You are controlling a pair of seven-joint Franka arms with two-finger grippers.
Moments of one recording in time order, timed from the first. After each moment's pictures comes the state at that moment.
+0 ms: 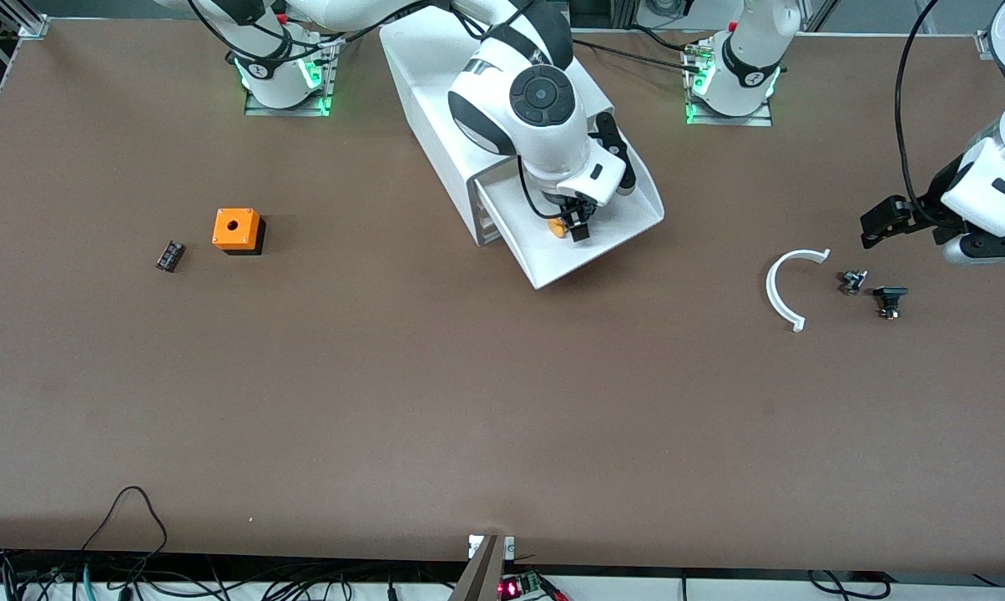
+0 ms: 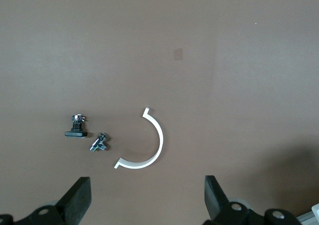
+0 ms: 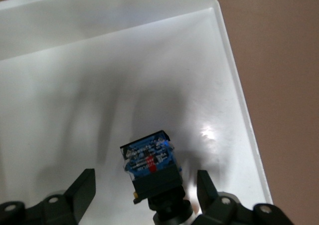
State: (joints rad) left arm 0.07 -0.01 -0.07 -1.75 0.06 1.76 -0.07; right arm 0.70 0.78 0.34 -1.08 -0.04 1.92 -0.91
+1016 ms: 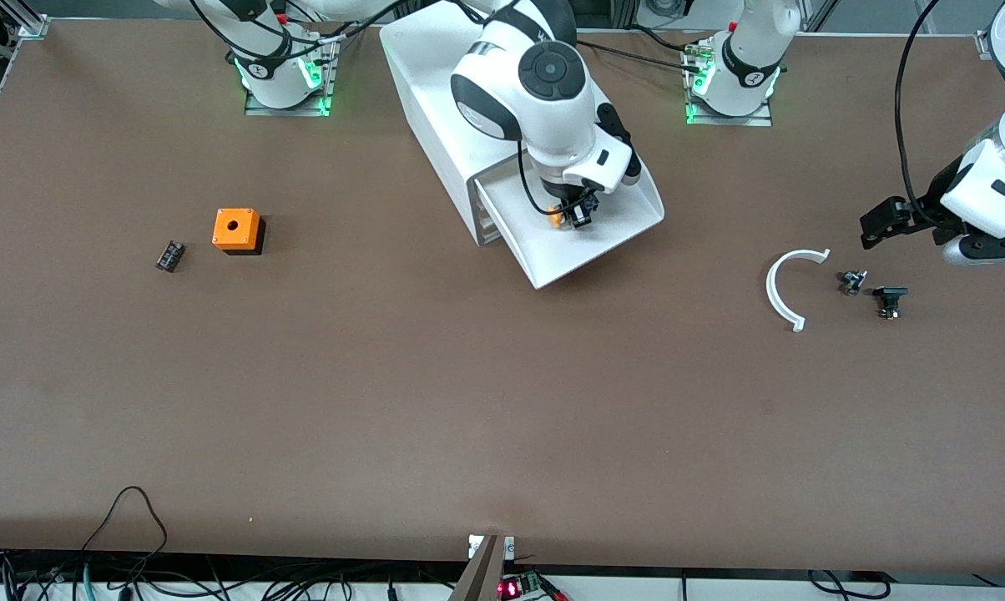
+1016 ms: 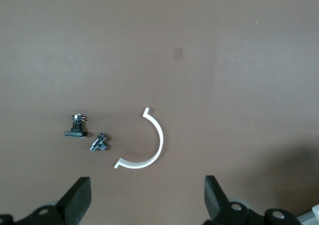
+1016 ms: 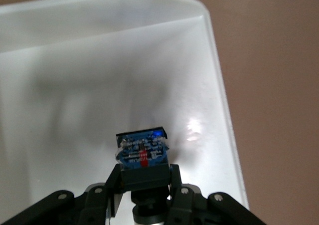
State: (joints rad) left arm 0.07 0.00 -0.07 -1.75 0.06 1.76 -0.07; right arm 0.71 0.75 0.33 -1.05 -0.11 1.90 -0.92
